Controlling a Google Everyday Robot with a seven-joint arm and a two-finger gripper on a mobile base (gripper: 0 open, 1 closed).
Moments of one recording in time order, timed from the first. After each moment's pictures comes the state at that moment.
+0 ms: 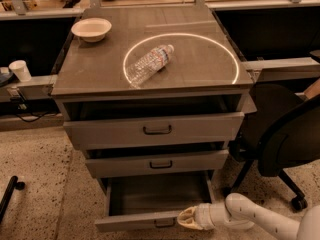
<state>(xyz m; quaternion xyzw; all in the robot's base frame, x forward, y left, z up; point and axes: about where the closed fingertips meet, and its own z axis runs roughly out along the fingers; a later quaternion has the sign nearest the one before) 0.437 -0.102 0.235 -0.60 0.65 0.31 0.34</state>
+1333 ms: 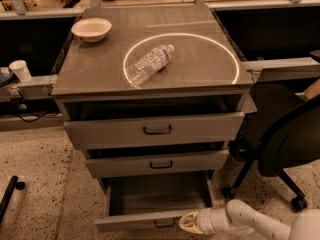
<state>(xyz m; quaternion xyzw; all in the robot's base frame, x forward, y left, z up) 0.433 -0.113 0.190 -0.56 0.68 0.32 0.34</state>
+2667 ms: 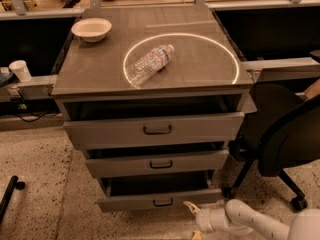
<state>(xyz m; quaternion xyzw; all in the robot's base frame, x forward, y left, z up) 0.432 -0.110 0.190 -0.57 0.68 0.33 0.34</state>
